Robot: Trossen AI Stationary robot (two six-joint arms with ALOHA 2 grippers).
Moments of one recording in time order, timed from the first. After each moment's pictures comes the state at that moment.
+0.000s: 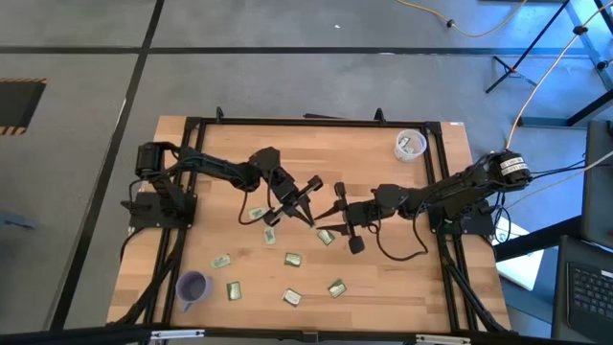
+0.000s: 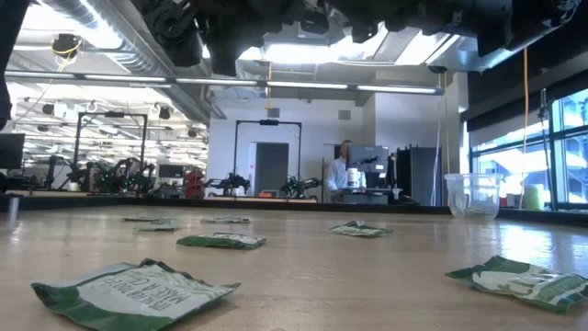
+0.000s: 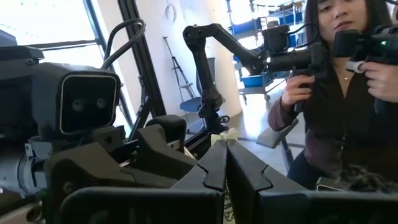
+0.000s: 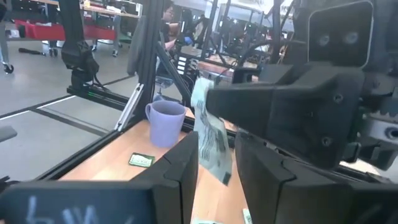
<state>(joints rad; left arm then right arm) 0.13 1.73 0.93 0.97 1.00 0.10 0.19 1.49 0.67 0.85 -0.08 -0.21</state>
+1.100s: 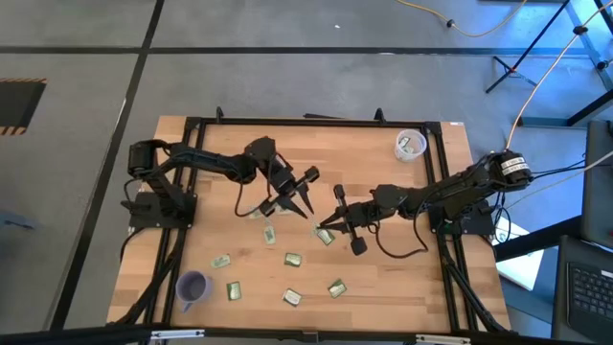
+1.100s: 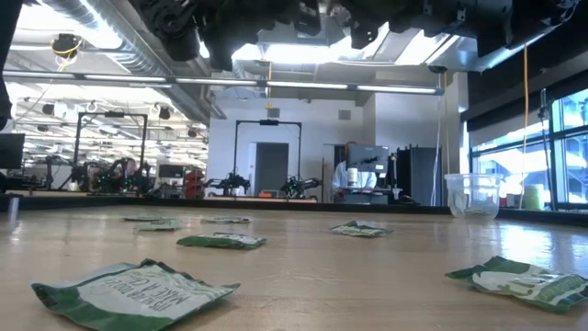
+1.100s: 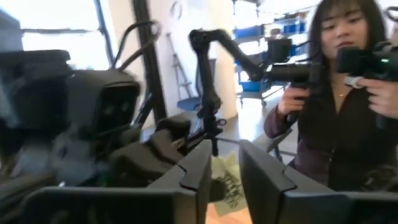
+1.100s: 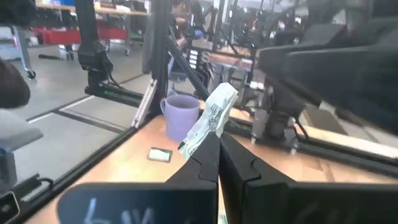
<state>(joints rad) 0.19 1.67 0.93 0.91 1.05 -0.01 0.19 1.48 0.68 0.79 -0.12 -0.14</state>
